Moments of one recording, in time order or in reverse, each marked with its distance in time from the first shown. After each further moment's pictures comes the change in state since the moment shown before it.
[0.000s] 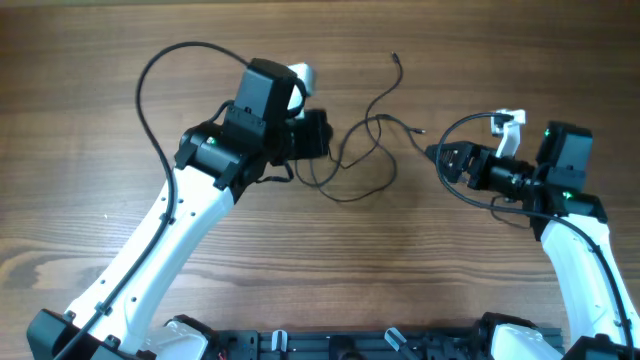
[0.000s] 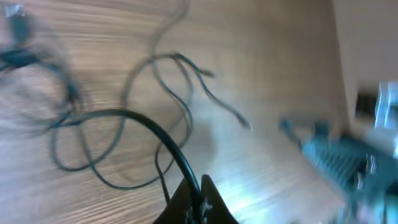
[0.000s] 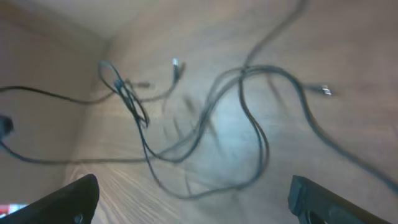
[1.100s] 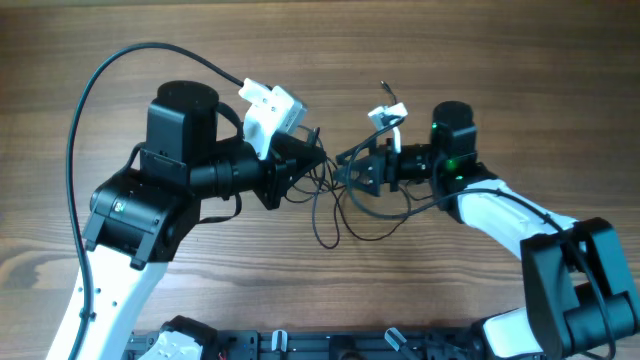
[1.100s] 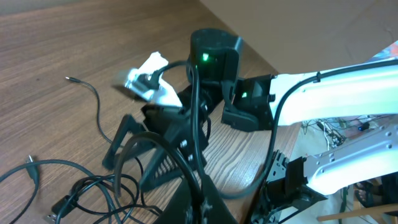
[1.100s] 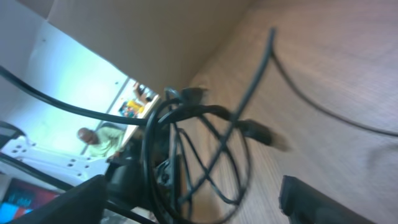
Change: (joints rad) left arm 0.116 -0.297 0.000 -0.104 0.367 0.496; right arm 0.488 0.388 -0.005 0.823 -0.390 0.323
